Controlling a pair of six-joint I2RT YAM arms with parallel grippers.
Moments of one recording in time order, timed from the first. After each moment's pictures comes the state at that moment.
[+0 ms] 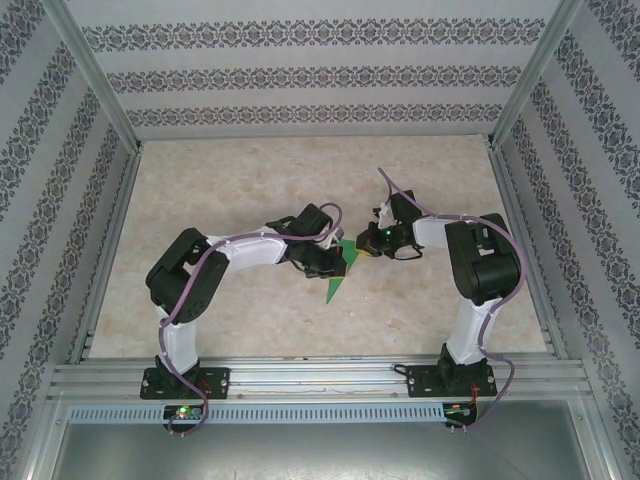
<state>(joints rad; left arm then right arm) -0.69 1.93 1.20 -0.31 0.58 -0.69 0.22 1.90 0.96 -0.18 -0.67 0.57</state>
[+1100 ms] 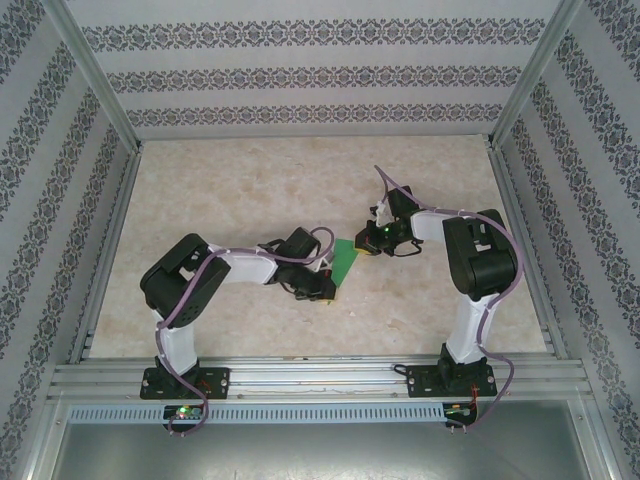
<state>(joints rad) -0.71 1.87 0.92 -0.11 0.65 -0.69 0.22 1.94 1.04 -0.29 -0.69 0.51</state>
